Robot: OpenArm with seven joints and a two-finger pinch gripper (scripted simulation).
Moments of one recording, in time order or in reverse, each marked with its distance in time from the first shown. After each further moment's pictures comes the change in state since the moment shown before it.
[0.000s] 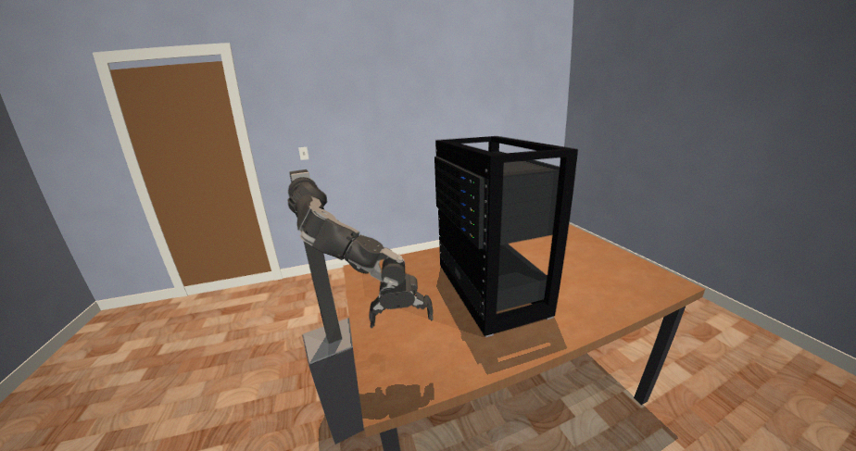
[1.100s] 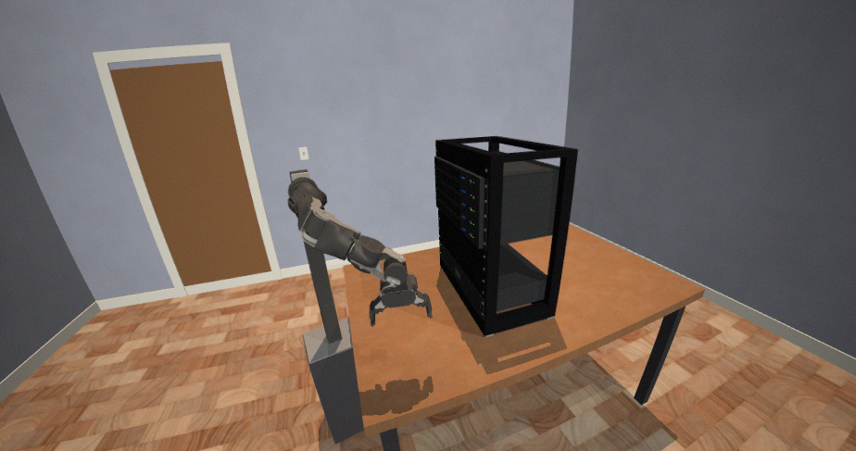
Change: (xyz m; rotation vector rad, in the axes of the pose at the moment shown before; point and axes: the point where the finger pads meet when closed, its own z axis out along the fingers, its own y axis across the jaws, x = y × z) arm 0.016 -0.003 0.008 0.035 0.015 -0.066
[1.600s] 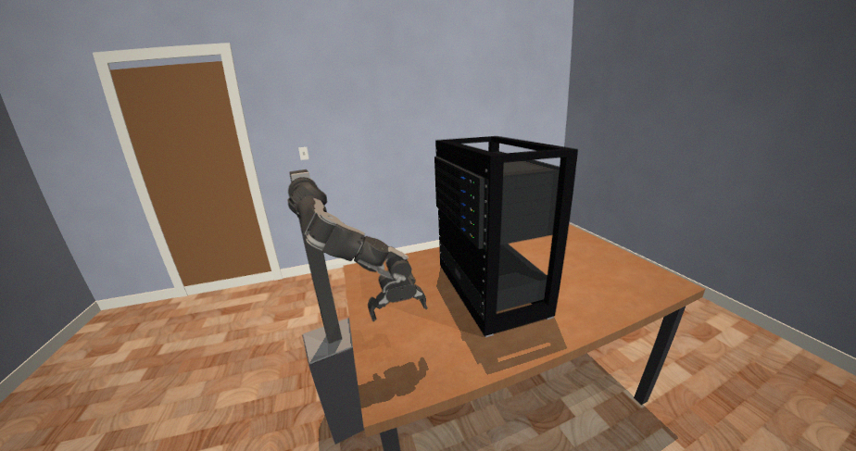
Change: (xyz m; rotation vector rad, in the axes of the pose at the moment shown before) arm 0.052 -0.009 0.023 0.104 0.047 -0.229
